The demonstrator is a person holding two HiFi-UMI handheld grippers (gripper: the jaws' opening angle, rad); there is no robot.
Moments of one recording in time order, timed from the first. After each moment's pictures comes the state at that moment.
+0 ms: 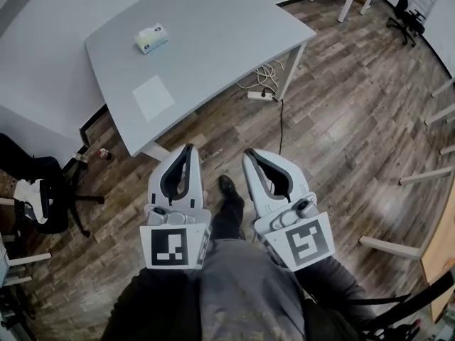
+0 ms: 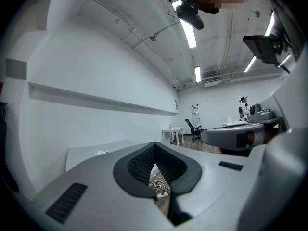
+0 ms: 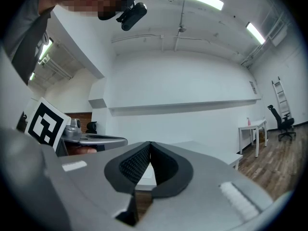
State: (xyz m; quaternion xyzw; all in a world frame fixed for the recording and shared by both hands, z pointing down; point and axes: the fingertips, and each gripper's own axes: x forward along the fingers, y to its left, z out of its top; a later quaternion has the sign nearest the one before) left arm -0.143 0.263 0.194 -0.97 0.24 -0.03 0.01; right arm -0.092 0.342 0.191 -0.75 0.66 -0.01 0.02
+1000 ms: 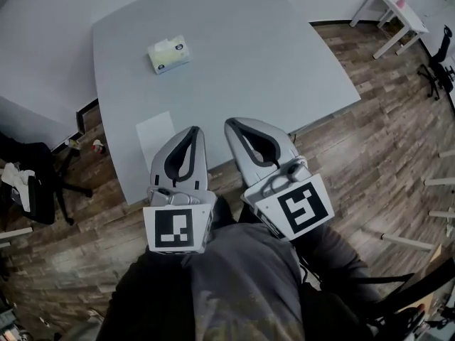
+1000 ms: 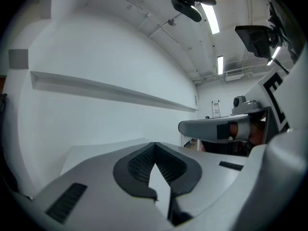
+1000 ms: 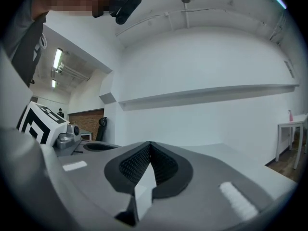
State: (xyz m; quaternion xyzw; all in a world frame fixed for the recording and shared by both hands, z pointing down) left arm 0.022 -0.008 0.216 -0.94 0.32 -0.06 -0.02; right arm 0.066 0.021 0.187 -0.63 0.78 -0.02 -0.01
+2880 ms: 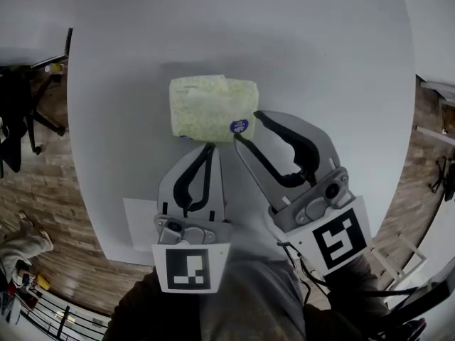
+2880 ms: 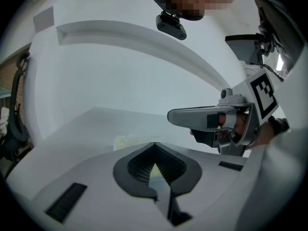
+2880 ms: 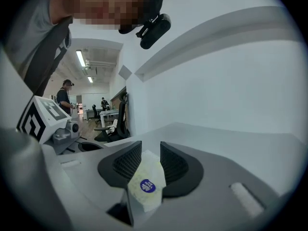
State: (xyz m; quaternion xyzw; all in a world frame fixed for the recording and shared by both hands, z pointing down) left arm 0.098 -0.373 0.419 -0.84 0.48 -0.14 -0.20; right arm 0.137 -0.398 0.375 -0.37 0.91 -0.10 -0.15
